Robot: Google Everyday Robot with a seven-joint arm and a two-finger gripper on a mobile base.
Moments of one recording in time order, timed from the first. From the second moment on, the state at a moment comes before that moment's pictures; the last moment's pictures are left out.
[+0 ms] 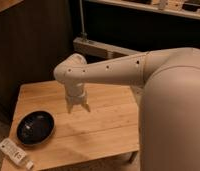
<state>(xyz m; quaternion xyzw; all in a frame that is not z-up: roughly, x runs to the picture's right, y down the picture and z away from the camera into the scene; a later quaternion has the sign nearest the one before) -0.102 0.096 0.704 -0.26 0.23 0.64 0.68</state>
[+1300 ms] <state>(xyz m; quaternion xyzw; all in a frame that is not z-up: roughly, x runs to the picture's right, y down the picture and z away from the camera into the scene) -0.105 0.089 0.710 -0.28 0.22 0.63 0.69</state>
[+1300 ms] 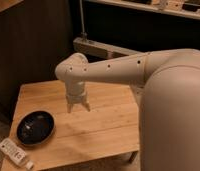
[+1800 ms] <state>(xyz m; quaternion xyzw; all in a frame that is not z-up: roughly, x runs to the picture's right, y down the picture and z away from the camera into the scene) -0.197 0.069 0.724 -0.31 0.18 0.53 0.77</state>
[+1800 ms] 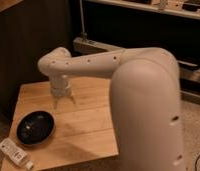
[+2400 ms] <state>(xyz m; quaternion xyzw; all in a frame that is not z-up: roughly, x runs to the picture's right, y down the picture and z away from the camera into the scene) -0.340 0.110 0.700 -0.37 0.12 0.37 0.84</state>
